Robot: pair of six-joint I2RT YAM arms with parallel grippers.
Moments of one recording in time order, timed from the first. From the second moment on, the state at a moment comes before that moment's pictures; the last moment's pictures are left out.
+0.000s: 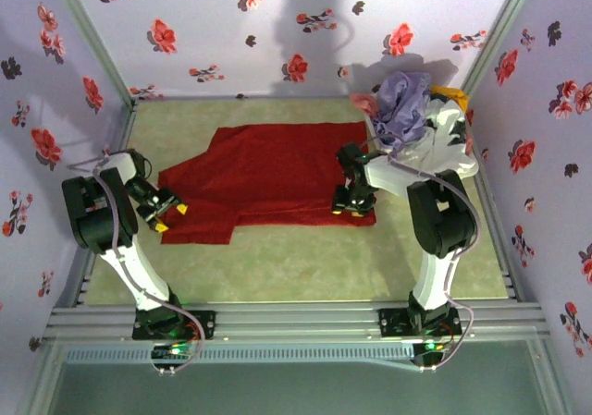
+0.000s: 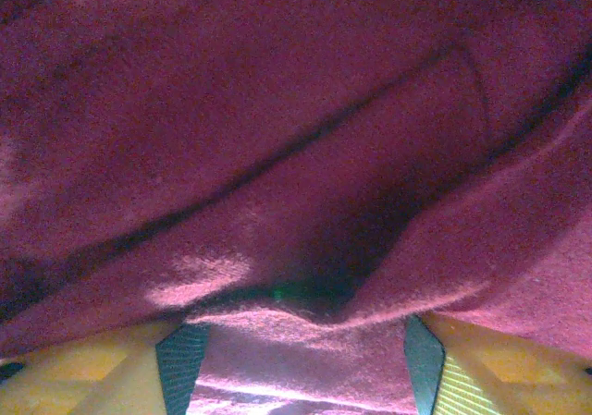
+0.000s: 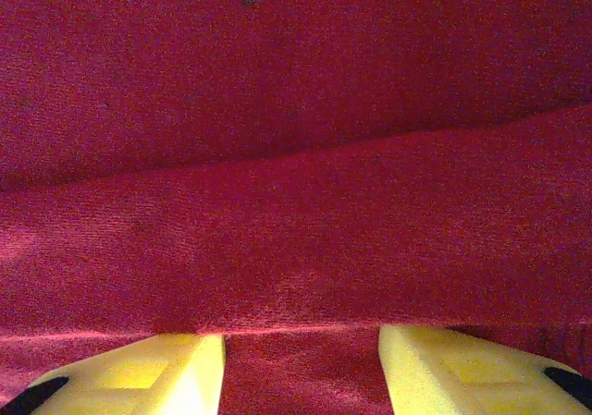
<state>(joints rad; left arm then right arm) 0.28 1.92 1.23 -1.07 0.26 -0.40 0.46 1.87 1.19 -0.79 -0.15 0.55</state>
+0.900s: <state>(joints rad) 0.32 1.55 1.05 -1.20 0.18 -0.38 0.64 1.59 1.18 -0.85 -0.29 0.63</state>
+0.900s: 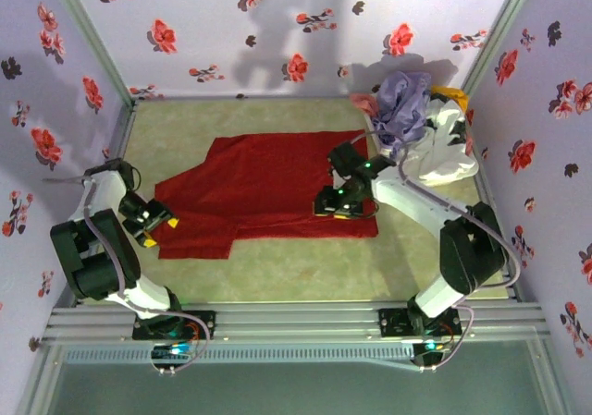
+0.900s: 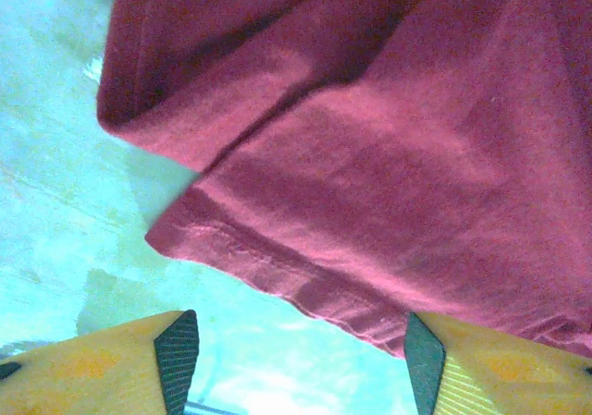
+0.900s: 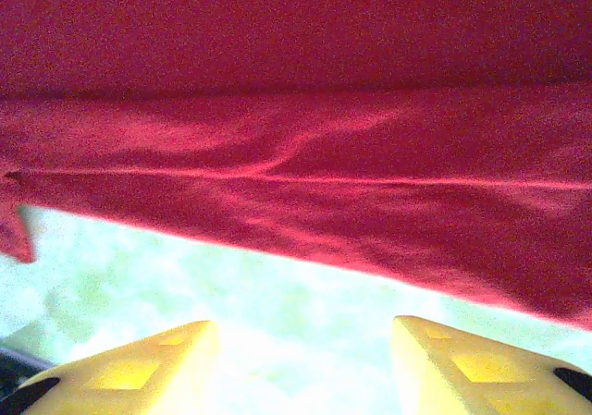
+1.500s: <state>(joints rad) 0.38 1.64 0.95 -1.16 0.21 -0.38 1.05 2.09 1.55 -0.55 -0.36 1.00</state>
